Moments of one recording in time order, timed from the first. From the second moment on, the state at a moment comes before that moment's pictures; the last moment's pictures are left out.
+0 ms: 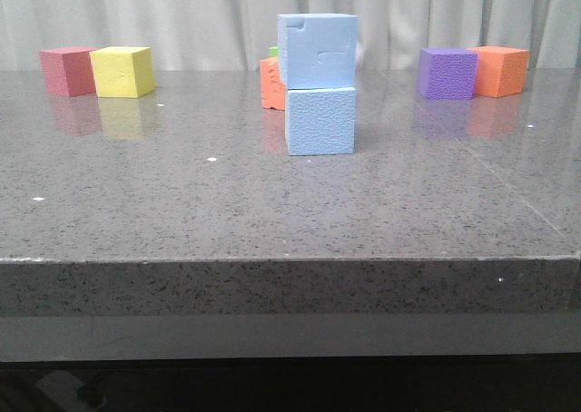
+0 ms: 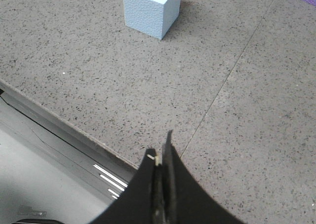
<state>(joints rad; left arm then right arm) -0.11 0.01 0.01 -0.06 0.08 0.00 0.49 0.67 -0.66 0.02 0.64 -0.03</state>
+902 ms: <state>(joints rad) -0.11 -0.01 0.01 -0.08 0.09 0.00 0.49 0.67 -0.66 0.02 0.64 -0.03</state>
